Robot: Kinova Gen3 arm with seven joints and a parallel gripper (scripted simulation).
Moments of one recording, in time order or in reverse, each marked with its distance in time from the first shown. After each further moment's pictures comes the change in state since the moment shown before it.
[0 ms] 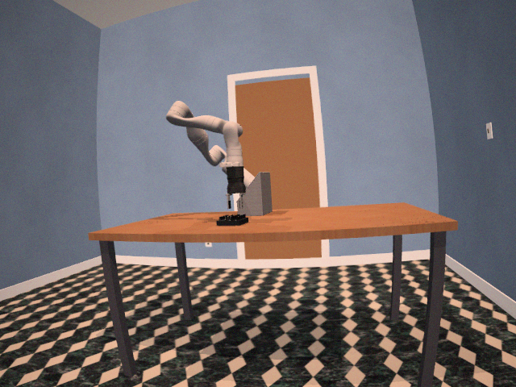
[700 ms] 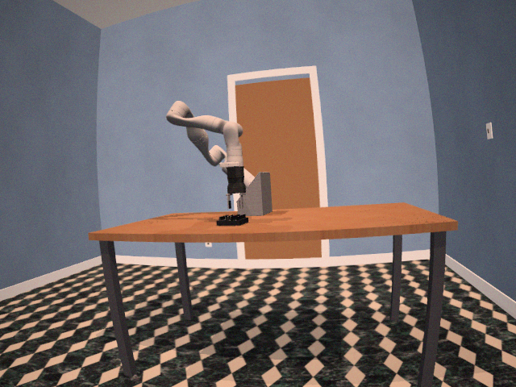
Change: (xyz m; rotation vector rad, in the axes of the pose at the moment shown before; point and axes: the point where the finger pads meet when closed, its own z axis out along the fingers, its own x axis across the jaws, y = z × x) arm 0.000 0.002 0.000 0.000 0.000 0.002
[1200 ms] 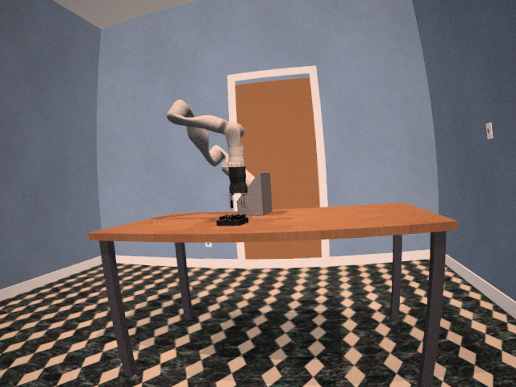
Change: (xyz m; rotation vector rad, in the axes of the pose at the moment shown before) arm 0.000 0.021 0.000 -0.001 -0.001 0.004
